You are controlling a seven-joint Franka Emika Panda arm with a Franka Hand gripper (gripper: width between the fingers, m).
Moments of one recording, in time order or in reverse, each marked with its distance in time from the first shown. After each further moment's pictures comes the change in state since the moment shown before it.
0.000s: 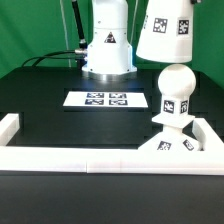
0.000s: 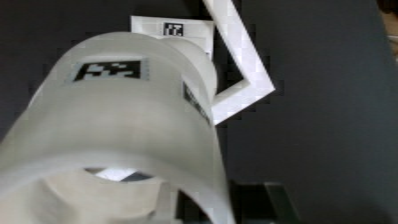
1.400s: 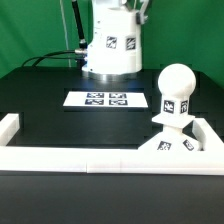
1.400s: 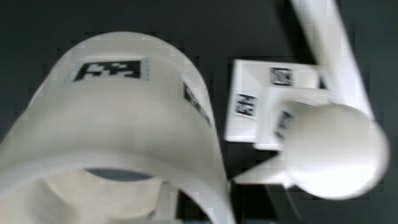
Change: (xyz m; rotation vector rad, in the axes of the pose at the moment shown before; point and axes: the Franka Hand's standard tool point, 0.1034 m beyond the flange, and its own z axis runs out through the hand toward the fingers) arm -0.035 0.089 0.009 -0.013 -0.032 -0.005
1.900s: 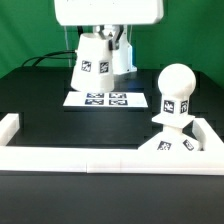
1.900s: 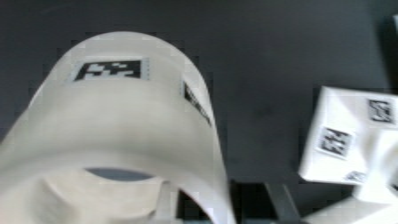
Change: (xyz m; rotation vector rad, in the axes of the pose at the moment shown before) arm -0.012 0.069 0.047 -0.024 0.010 -0.065
